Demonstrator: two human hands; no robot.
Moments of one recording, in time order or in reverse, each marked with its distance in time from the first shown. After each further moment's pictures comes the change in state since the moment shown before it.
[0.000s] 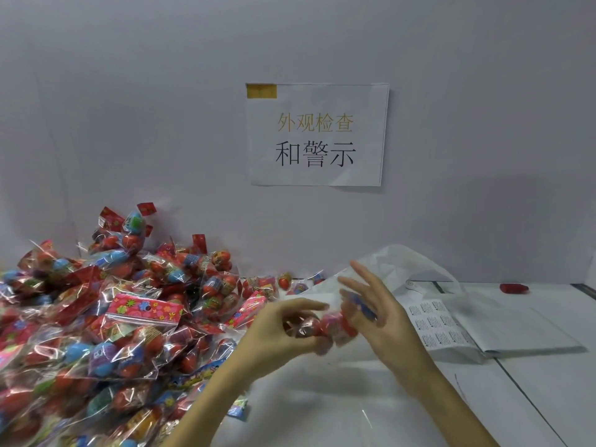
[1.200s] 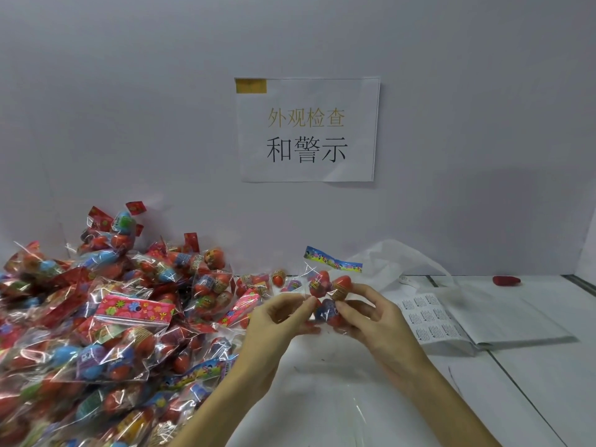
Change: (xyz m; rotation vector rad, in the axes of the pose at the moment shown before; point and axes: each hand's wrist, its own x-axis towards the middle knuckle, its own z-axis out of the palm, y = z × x) left_hand -0.003 0.010 0.025 -0.594 0.205 -0.168; right_hand 0.003 0.014 0.002 0.287 0.106 0.244
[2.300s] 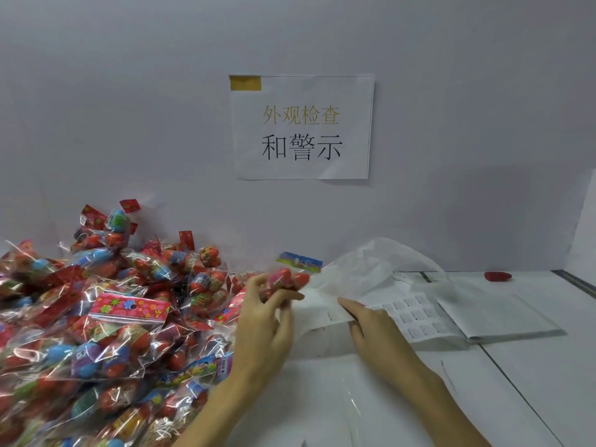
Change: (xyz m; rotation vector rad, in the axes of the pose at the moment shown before) left_hand 0.006 -0.025 -0.014 0.850 0.257 0.628; right_hand 0.004 0.010 -0.020 -1.211 -0.056 -0.163
